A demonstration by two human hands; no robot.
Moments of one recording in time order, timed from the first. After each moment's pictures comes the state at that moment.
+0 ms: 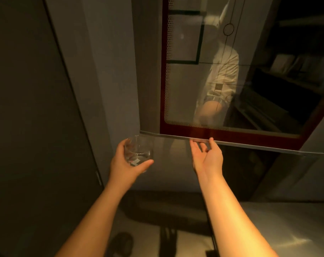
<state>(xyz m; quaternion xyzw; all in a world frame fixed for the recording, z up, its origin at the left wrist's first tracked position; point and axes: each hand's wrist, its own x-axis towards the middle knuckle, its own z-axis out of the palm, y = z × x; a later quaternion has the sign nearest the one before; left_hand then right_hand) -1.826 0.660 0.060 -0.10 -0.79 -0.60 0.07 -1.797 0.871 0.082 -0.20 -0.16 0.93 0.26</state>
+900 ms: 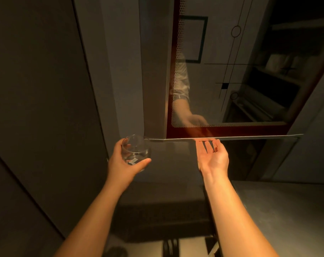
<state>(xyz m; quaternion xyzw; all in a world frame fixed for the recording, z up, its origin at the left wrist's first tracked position) -1.725 0.612 0.065 -0.09 -0.78 -0.60 0.10 -1.698 0.843 0.083 -0.20 -0.16 0.93 0.28</state>
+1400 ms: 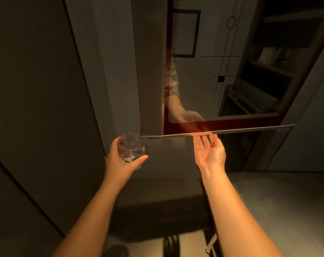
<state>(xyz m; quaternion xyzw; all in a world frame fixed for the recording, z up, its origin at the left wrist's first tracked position) -1.719 0.608 0.058 -0.10 -0.79 -0.60 0.10 -1.688 0.839 0.077 -0.19 -0.18 0.93 0.26</state>
